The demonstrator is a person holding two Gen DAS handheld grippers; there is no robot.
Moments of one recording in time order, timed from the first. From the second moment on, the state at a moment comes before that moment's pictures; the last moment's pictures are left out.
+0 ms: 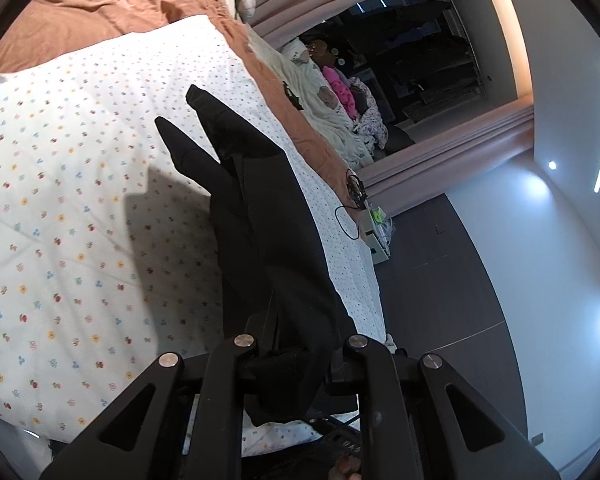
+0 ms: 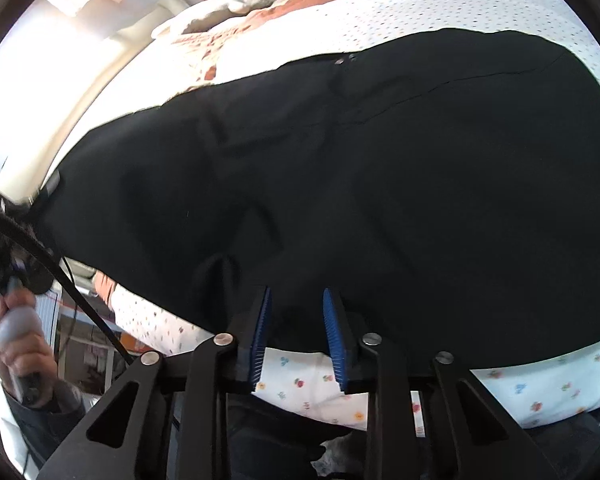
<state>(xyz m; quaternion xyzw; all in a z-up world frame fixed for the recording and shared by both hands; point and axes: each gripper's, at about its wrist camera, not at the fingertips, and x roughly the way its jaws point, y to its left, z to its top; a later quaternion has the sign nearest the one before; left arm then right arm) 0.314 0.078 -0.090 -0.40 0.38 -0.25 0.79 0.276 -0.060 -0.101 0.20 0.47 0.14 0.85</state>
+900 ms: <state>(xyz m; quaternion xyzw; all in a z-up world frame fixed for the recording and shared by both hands) 0.333 -0.062 -0.024 -0.27 0.41 -0.32 0.81 0.303 -0.102 -0.158 0.22 0.47 0.13 0.84</state>
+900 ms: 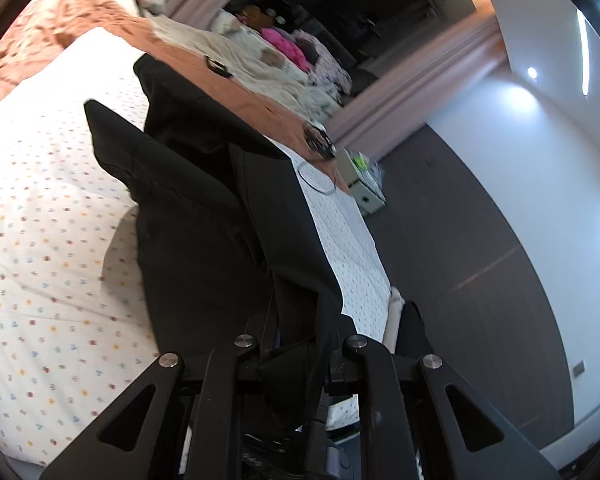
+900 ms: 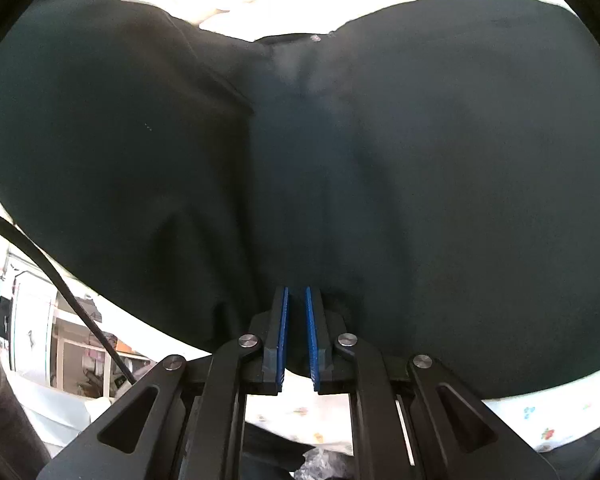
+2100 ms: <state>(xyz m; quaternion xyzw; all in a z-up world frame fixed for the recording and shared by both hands) 0.311 -0.243 -0.080 -0.14 0.55 -0.42 0.71 0.163 -0.332 -0.095 0.43 0.31 0.03 0.85</state>
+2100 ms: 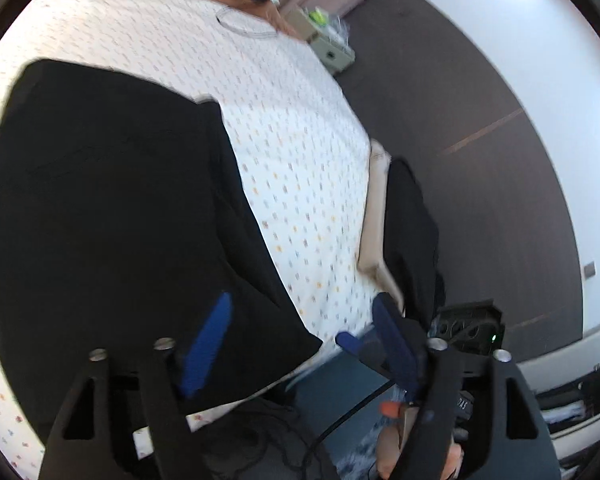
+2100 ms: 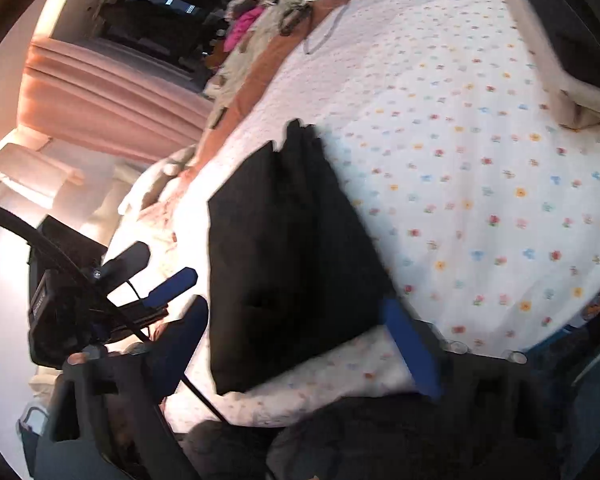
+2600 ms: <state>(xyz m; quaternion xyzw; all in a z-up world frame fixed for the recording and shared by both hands) 0.316 -0.055 -0.101 -0.21 0.54 -0.26 0.77 0.246 -0.294 -0.116 0.38 0.37 0.03 0.85</state>
